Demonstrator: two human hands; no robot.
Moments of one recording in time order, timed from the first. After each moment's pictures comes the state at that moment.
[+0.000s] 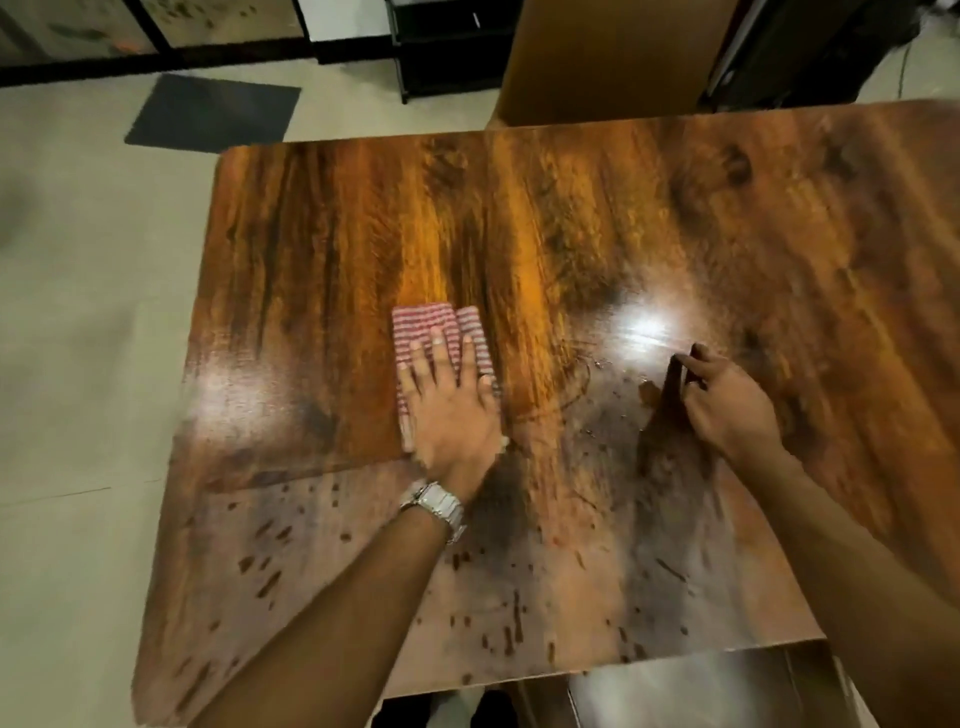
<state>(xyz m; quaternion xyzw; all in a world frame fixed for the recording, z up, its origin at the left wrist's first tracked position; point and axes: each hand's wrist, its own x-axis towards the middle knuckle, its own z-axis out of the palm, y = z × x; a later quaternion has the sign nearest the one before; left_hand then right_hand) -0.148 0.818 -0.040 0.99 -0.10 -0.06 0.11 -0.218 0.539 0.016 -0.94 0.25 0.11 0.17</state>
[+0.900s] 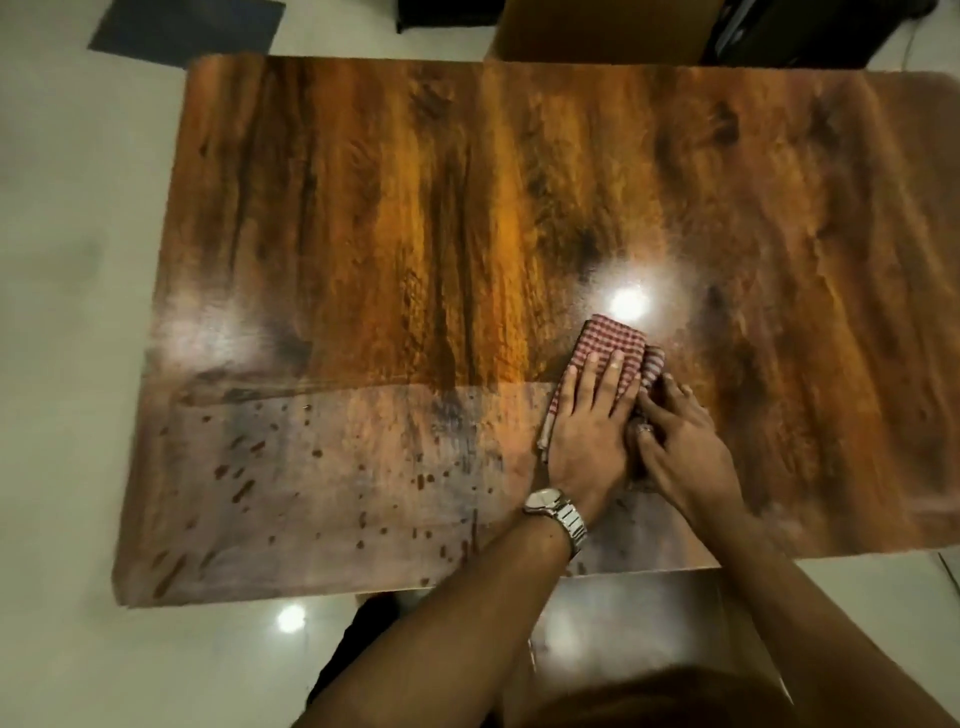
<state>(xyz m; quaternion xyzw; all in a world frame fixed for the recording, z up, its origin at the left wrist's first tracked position) -0.281 0.688 -0.025 0.93 -0.29 -0.15 0.15 -0.321 0.569 0.020 -0.95 0.19 0.17 0.17</state>
